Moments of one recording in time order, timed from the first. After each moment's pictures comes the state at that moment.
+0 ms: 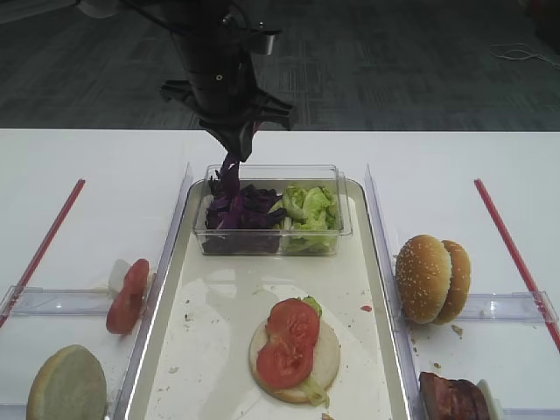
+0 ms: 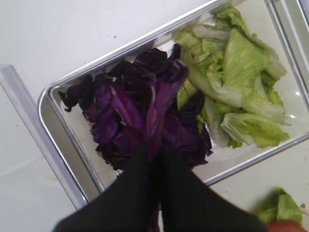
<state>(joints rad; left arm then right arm) -0.49 2.14 -2.03 -0.07 1.23 0.01 0.05 -0.02 -0.47 -0.08 1.14 0.04</state>
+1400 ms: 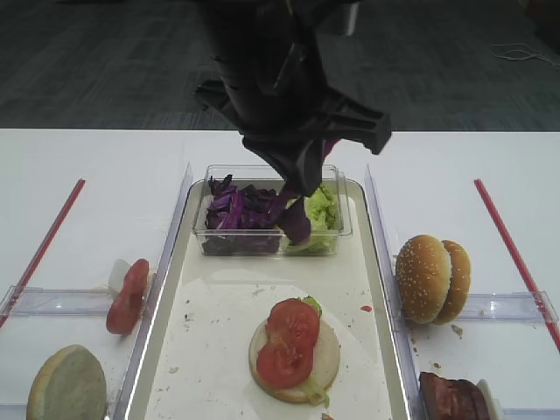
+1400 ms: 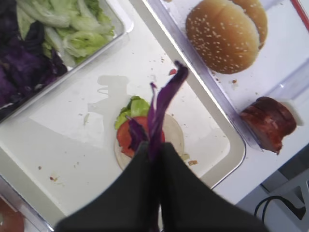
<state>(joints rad) -0.76 1.78 -1.73 -0.14 1.24 -0.07 0.05 -0.02 -0.47 -0.08 1.14 0.04</state>
